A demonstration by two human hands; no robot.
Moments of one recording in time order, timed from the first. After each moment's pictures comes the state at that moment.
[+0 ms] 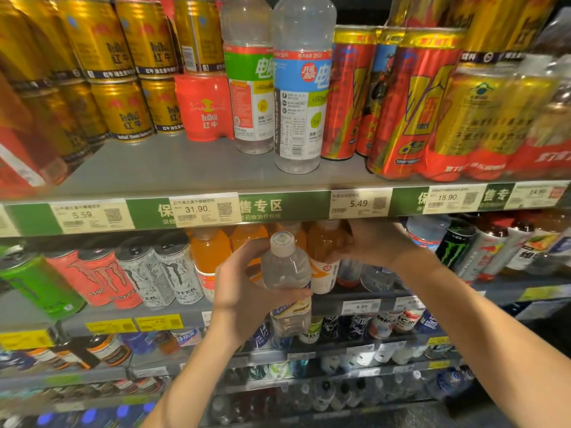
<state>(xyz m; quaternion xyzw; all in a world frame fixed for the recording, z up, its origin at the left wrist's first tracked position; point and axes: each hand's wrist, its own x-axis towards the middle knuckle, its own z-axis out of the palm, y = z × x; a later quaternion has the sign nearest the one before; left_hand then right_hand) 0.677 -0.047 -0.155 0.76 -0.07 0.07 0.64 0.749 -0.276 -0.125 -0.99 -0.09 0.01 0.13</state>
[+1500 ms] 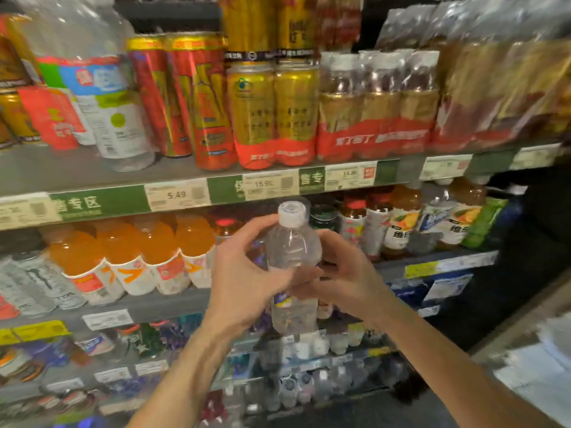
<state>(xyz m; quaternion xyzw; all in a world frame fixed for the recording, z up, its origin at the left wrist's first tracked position) 0.618 -0.278 -0.115 0.77 -0.18 0.14 0.59 0.611 -0.453 -0.134 -0.79 -0.12 -0.03 0.60</state>
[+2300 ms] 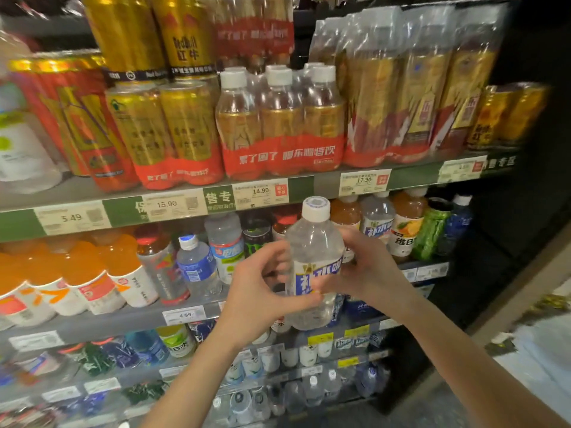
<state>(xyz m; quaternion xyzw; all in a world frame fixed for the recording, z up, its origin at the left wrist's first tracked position) 0.631 -0.407 -0.143 0.78 -0.22 0.03 0.58 0.616 -0.610 -0.124 -0.80 -0.14 -0.07 0.59</state>
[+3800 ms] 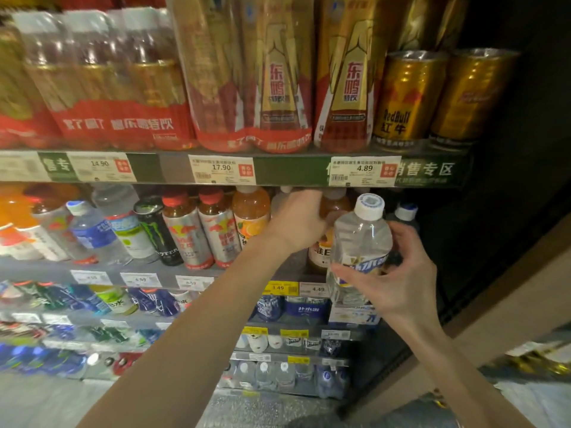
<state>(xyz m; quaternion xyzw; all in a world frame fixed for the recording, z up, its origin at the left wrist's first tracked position) 0.733 -0.695 -0.132 0.92 -0.16 0.06 0.36 0.654 -0.856 -0.182 -0.80 -0.05 -0.22 0.55</state>
